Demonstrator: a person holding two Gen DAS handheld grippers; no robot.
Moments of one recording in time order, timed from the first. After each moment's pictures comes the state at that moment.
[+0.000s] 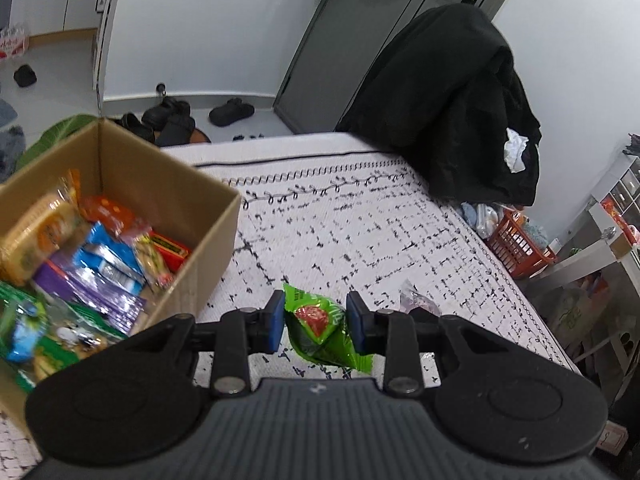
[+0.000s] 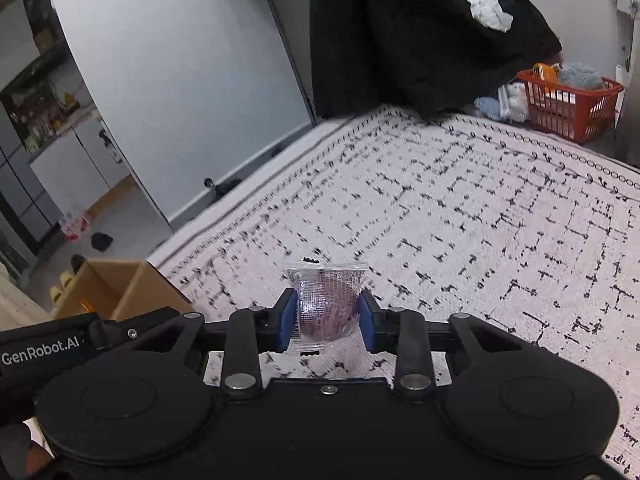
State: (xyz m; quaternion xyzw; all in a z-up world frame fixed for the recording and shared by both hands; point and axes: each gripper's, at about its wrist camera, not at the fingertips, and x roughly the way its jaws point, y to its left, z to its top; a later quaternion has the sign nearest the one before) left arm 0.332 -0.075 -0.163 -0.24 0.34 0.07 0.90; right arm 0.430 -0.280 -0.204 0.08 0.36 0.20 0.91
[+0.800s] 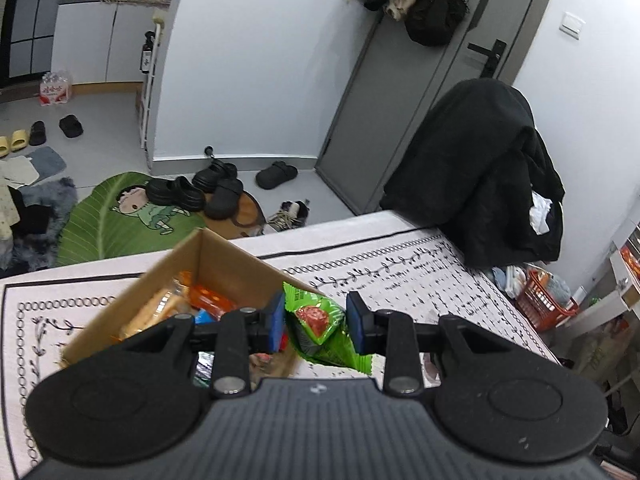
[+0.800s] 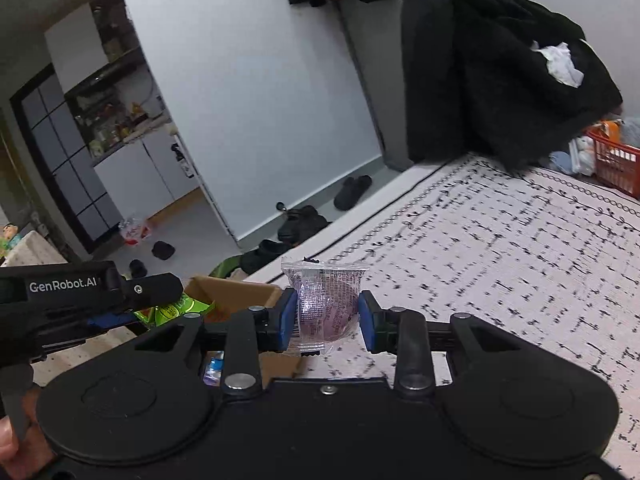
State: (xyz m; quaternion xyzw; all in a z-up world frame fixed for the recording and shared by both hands) left arm 0.290 -0.023 -0.095 -0.22 0.28 0.14 0.92; right arm 0.391 -0.239 -0.155 0.08 0.31 0.29 0.90
